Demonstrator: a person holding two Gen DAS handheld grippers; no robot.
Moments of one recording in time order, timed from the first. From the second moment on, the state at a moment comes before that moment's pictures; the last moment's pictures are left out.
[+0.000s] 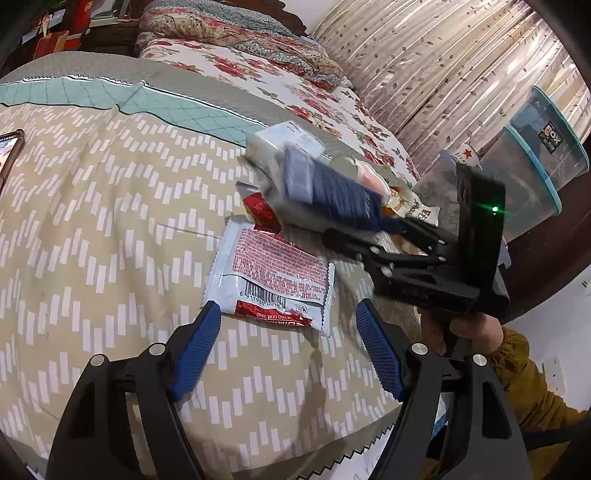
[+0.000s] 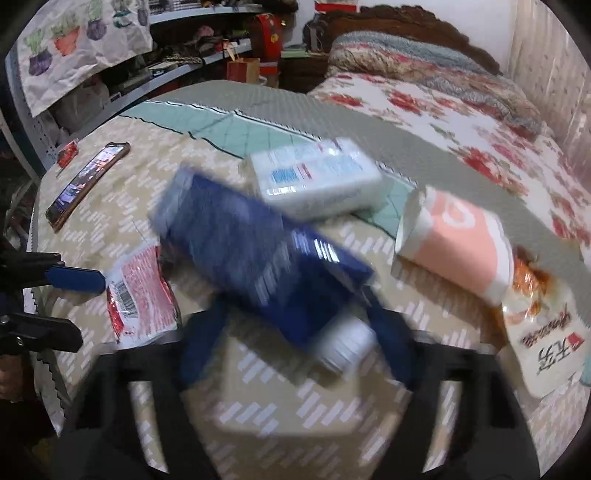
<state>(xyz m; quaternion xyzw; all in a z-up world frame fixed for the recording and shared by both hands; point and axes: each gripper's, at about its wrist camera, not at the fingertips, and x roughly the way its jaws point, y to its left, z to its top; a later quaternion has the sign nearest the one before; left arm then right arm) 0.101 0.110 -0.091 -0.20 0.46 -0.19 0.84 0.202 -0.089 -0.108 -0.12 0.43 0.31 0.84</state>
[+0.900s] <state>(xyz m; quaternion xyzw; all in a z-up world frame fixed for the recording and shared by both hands) 0.102 0.123 -0.088 -0.21 0.46 -0.18 0.85 0.209 -0.075 -0.099 -0.08 0.44 0.34 0.83</state>
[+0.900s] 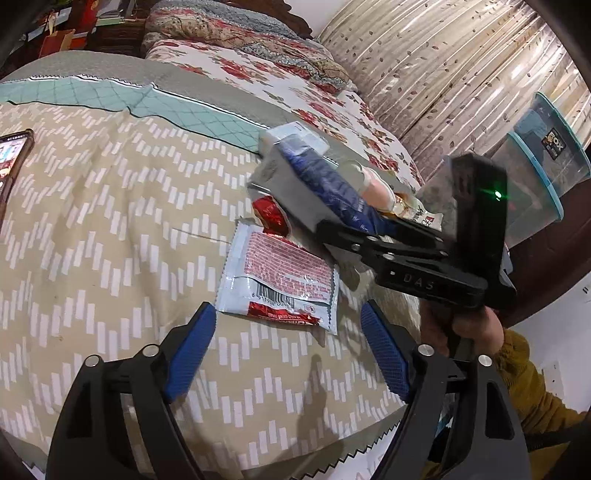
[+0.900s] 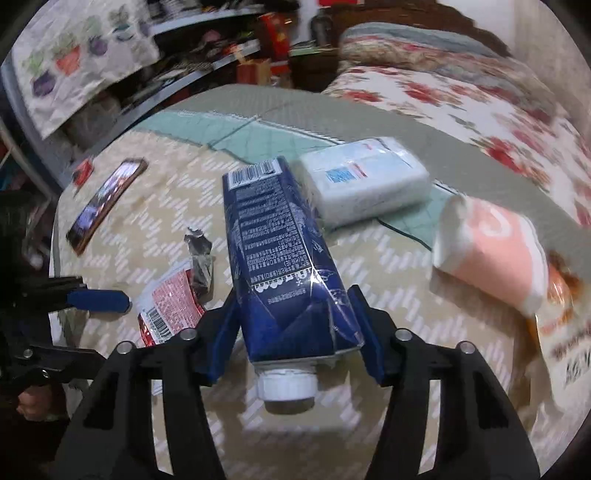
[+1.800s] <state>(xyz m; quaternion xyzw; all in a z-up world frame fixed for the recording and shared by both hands) 0.109 0.033 -0.057 -0.11 0.46 -0.21 0.85 0.107 -0.236 -0.088 0.17 0.42 0.30 0.84</state>
